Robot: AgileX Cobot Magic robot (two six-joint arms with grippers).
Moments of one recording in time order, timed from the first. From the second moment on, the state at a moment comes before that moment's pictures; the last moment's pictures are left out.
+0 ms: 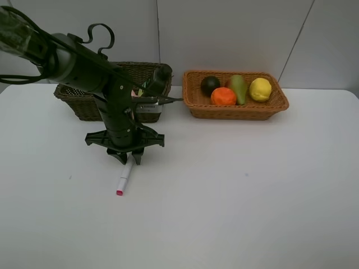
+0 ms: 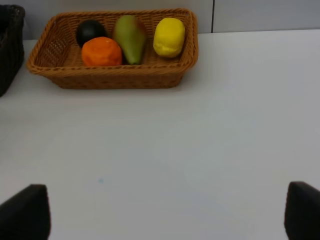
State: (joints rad) left arm -0.59 2.08 -1.18 -0.03 0.66 -0.62; right arm -0.02 0.00 -0.52 0.07 1.05 -0.06
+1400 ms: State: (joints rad) left arm -0.57 1.92 -1.18 -0.03 0.79 -0.51; right arm -0.02 0.00 -0.52 0.07 1.05 -0.06
